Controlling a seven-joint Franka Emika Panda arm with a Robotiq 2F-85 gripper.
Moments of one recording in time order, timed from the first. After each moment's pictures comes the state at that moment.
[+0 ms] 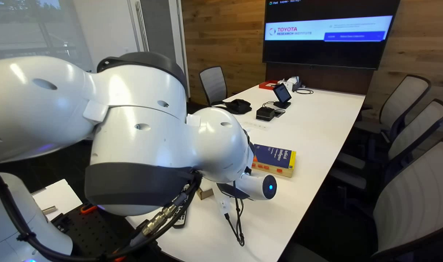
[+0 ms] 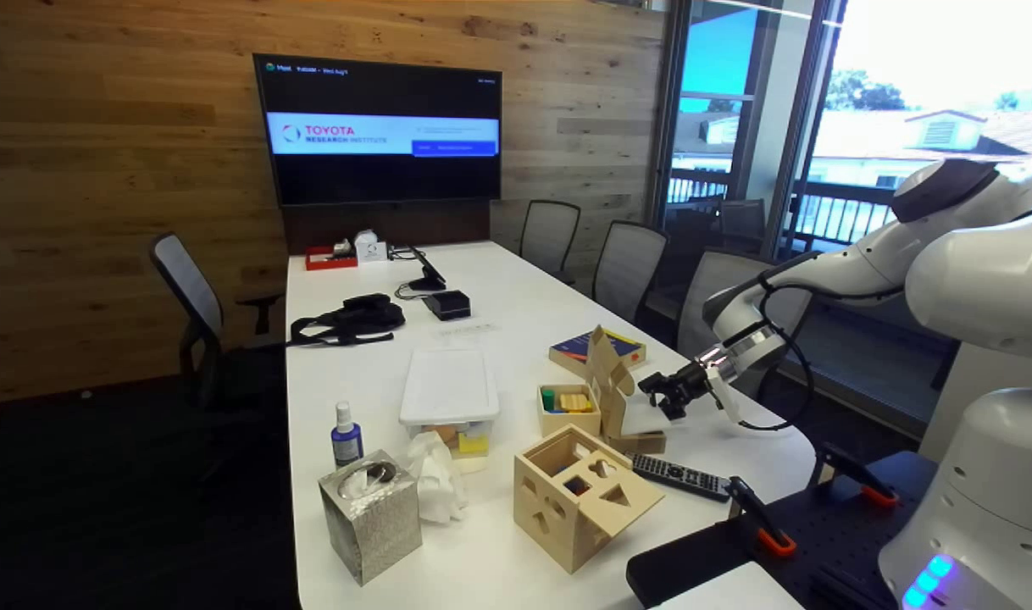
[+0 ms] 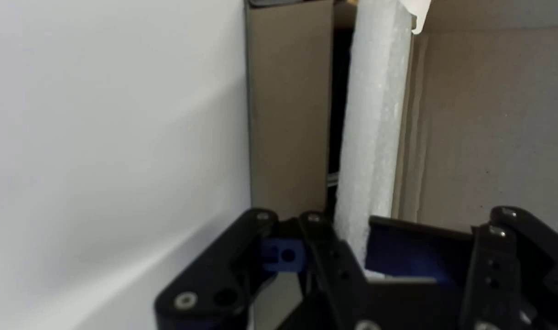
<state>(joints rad) -1.10 1.32 0.68 -1.74 0.30 2.48 -0.68</state>
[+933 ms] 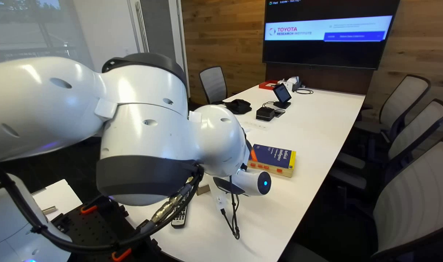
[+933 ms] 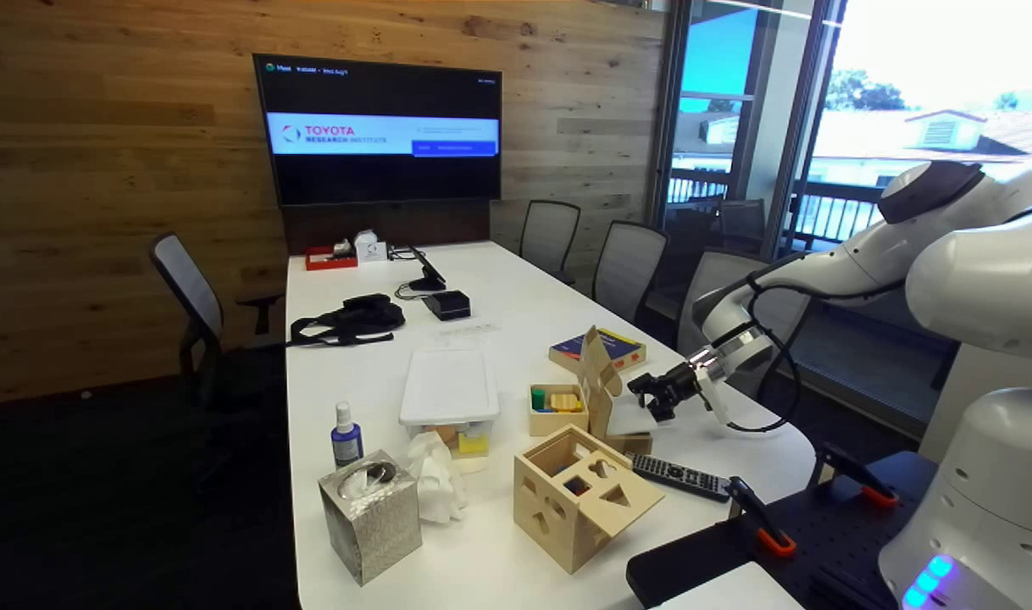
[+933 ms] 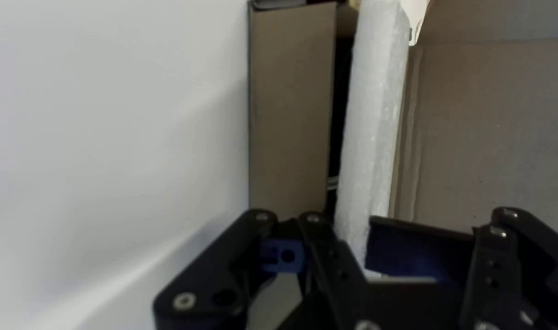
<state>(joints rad) -1.05 1.33 0.68 -1.74 0.35 2.49 -0.70</state>
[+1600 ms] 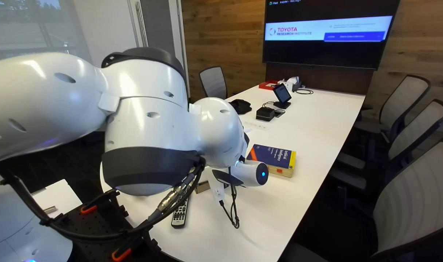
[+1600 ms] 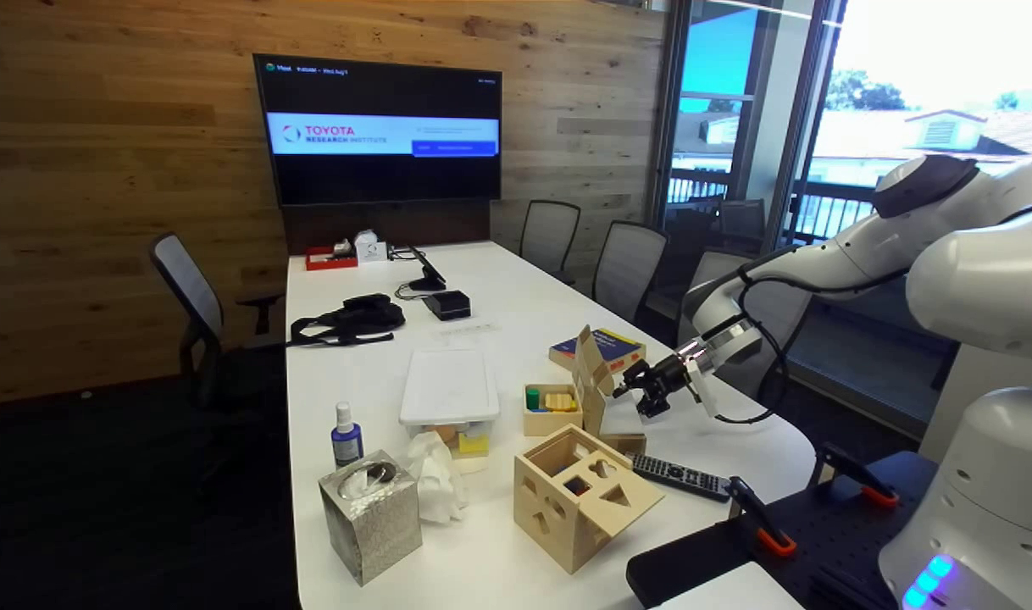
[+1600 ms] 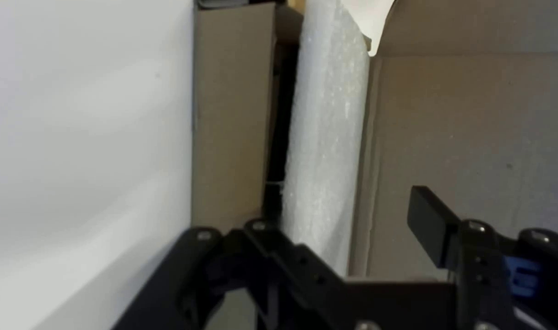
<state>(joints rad) -1.02 1.32 0.71 -1.74 0.35 2.46 -0.70</state>
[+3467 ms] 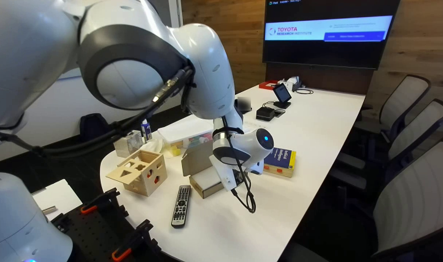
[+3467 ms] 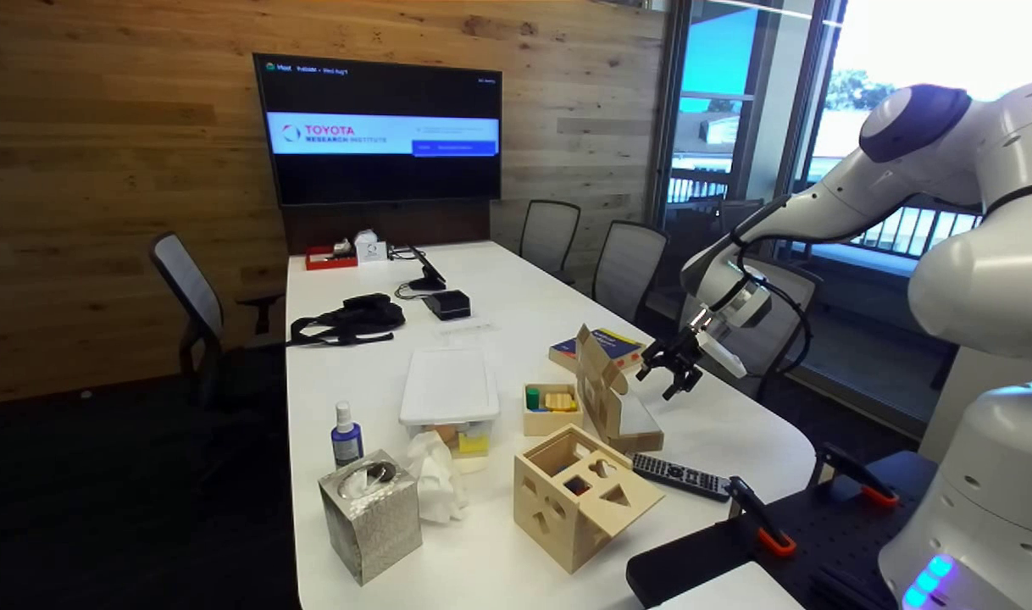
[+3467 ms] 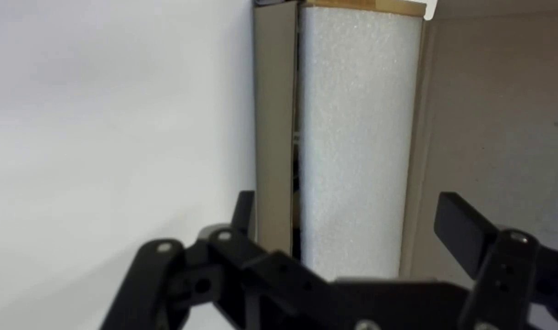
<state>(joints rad) -0.86 0.98 0.53 -1.88 0.35 2.59 -0.56</state>
